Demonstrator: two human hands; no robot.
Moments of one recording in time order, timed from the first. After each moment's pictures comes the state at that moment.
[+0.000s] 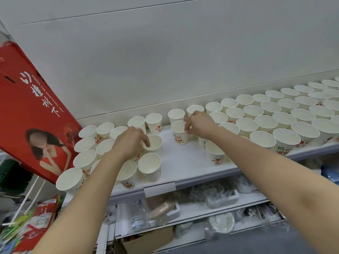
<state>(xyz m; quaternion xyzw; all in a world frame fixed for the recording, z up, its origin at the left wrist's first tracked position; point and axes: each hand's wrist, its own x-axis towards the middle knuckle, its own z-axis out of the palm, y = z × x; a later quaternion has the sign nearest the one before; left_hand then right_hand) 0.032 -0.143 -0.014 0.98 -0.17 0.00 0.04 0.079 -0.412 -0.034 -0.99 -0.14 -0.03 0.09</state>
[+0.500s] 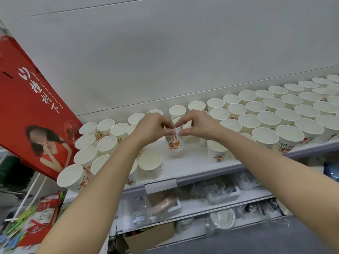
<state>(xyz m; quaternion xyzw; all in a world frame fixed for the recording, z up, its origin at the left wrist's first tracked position) 0.036 -0.200 0.012 0.94 -0.24 0.00 0.26 0.023 -0.403 -0.003 -0.91 -0.20 -0.03 0.37</state>
